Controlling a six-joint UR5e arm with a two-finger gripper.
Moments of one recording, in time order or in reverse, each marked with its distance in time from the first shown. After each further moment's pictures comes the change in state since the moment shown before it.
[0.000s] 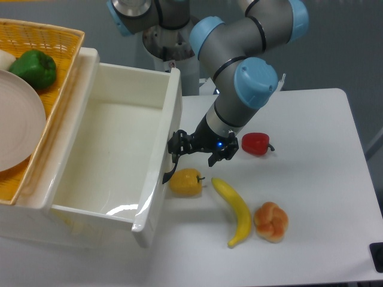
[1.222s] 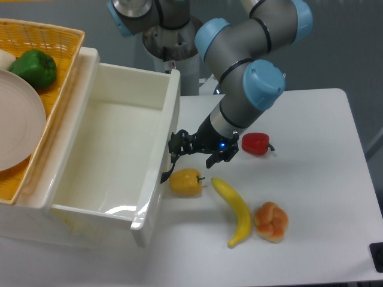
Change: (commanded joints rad) arm 0.058 0.008 0.017 -0.017 -0.068 0.034
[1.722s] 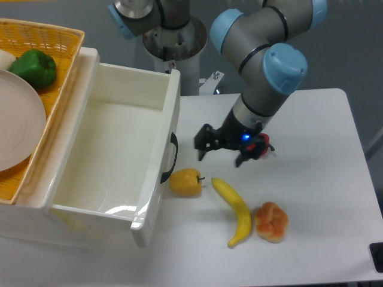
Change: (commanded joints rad) arm 0.038 -0.011 0.011 0.123 0.322 0.305
